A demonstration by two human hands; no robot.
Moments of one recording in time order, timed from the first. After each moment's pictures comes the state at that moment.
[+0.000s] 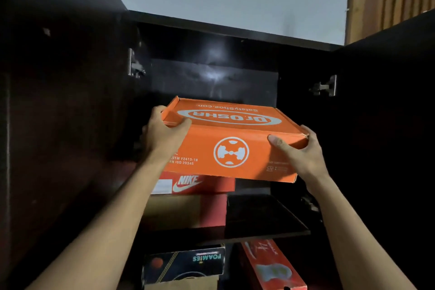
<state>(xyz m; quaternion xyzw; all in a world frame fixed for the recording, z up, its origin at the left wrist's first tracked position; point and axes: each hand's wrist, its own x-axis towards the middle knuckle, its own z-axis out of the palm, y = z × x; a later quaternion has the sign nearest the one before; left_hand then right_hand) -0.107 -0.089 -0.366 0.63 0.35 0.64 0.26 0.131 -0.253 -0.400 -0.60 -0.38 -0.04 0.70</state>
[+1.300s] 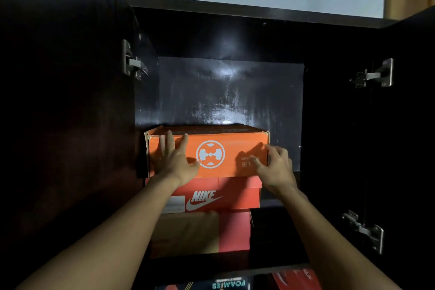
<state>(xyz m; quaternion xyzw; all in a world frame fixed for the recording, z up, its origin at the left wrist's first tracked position) -0.054 0.051 -0.417 0.82 0.45 0.36 0.04 0.157 -0.083 -0.435 -0.74 -0.43 -0.11 0.50</state>
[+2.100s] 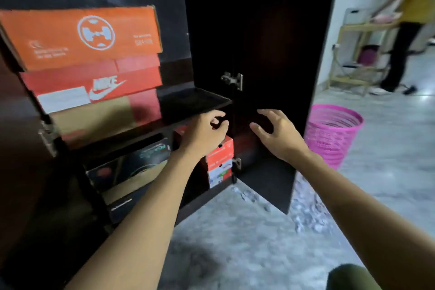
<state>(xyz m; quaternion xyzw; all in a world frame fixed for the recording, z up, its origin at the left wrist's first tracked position) -0.020 -0.213 -0.602 0.89 0.09 0.24 0.37 0.062 -0.406 -0.620 -0.87 -0.28 -0.14 0.38</state>
